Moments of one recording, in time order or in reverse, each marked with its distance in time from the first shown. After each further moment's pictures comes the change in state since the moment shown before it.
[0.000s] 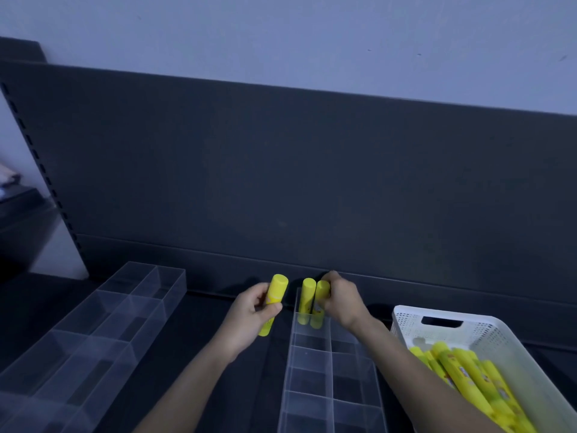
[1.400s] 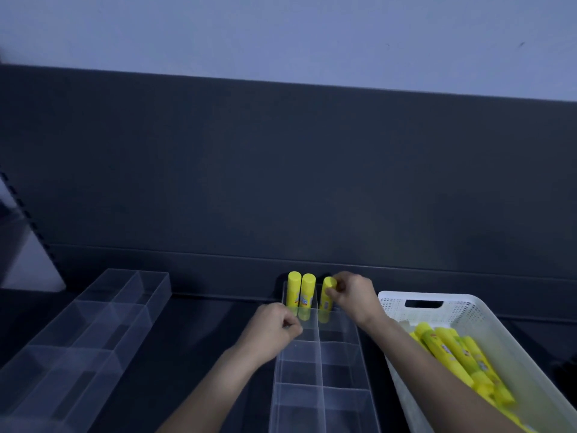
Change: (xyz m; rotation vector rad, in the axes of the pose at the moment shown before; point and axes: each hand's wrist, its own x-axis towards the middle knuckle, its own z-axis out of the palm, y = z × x) left_hand 0.001 -0.004 0.045 0.560 -0.157 0.123; right_hand -0.024 0.031 -0.019 0.081 0.202 0.003
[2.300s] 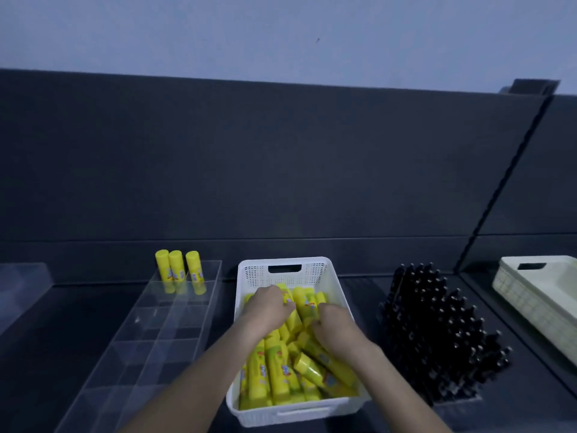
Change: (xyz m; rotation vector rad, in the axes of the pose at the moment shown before) left_hand 0.021 0.188 0.171 0.356 -0.175 -0.205; right_hand -0.127 0.153 -0.137 -0.269 -0.265 0.215
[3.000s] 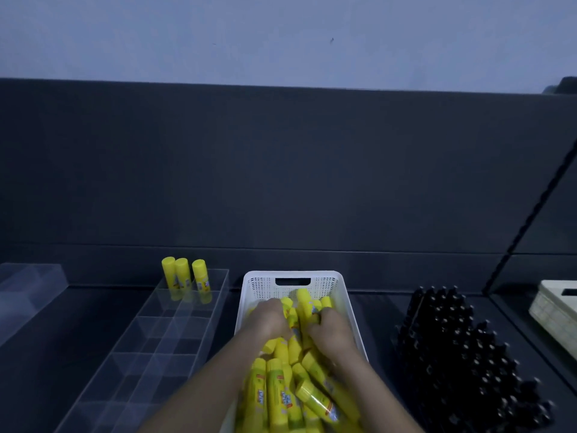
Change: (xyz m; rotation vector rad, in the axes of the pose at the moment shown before) left_hand 0.044 -0.012 0.015 -0.049 -0.142 -0.188; right_hand 0.046 -0.002 0.012 0.325 0.024 0.106
